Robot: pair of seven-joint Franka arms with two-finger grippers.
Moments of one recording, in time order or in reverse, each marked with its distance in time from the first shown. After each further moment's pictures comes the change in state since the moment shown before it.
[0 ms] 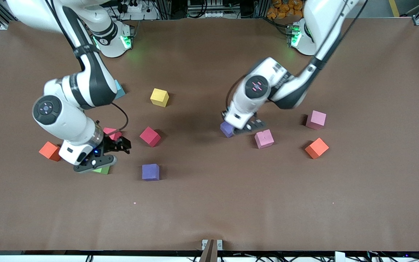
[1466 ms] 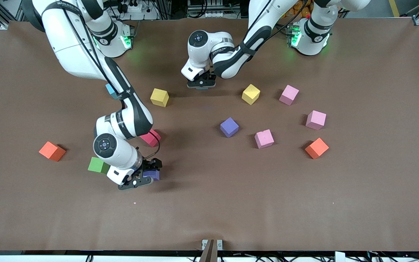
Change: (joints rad) left arm -0.358 0.167 0.004 -0.097 0.286 0.283 -0.330; right arm 0.091 0.357 -0.003 0.226 -0.030 0.075 0.105
